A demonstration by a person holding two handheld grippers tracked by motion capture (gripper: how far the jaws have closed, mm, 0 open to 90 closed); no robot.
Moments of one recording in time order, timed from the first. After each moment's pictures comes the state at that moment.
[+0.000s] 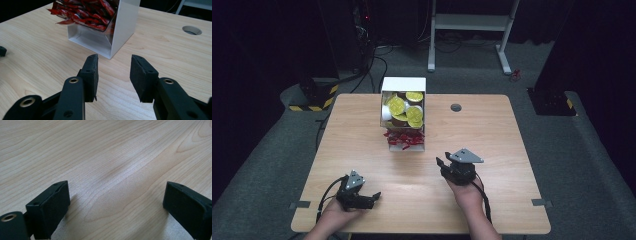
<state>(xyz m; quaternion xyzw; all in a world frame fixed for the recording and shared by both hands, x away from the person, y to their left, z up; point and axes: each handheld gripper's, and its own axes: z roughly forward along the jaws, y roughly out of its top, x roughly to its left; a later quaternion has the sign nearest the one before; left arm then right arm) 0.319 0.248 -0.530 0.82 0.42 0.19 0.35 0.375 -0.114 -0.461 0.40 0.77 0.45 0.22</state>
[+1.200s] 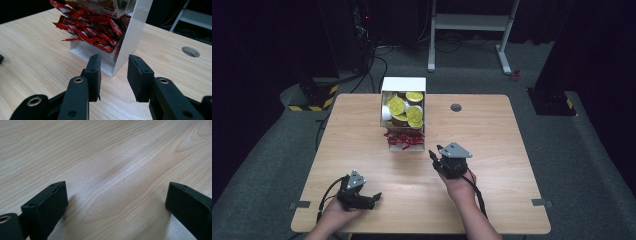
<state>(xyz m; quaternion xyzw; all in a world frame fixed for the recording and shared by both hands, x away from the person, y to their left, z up) 0.320 0.246 -0.530 0.82 0.42 0.18 0.35 0.385 -0.086 -0.446 0.36 0.78 0.45 0.26</state>
